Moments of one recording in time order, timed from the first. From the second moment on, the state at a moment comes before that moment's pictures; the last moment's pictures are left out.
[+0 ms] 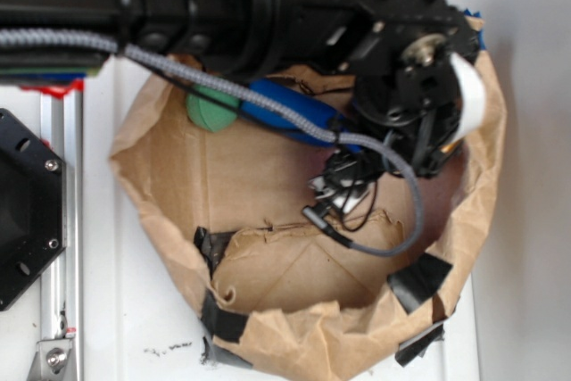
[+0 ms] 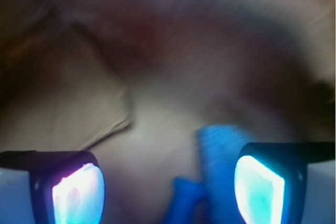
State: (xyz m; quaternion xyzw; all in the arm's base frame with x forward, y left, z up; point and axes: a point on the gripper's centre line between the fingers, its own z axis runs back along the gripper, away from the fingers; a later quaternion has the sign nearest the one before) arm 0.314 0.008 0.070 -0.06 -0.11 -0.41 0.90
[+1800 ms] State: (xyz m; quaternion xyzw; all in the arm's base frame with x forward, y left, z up) arm 0.335 0.028 0.077 -0.03 -0.15 -0.32 0.94
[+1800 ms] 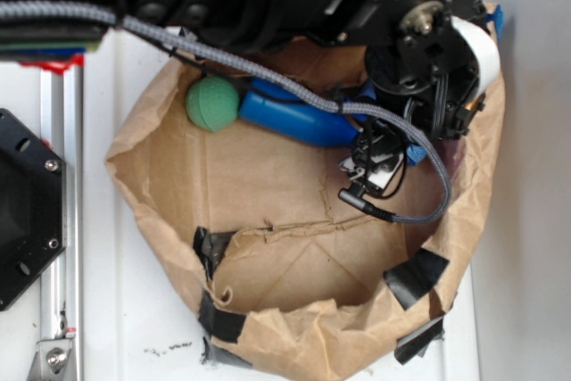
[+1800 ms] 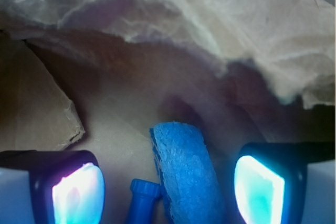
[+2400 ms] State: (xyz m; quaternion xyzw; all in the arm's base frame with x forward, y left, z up) arm 0.330 0.018 0.073 -0.03 -0.13 -0.30 0.95
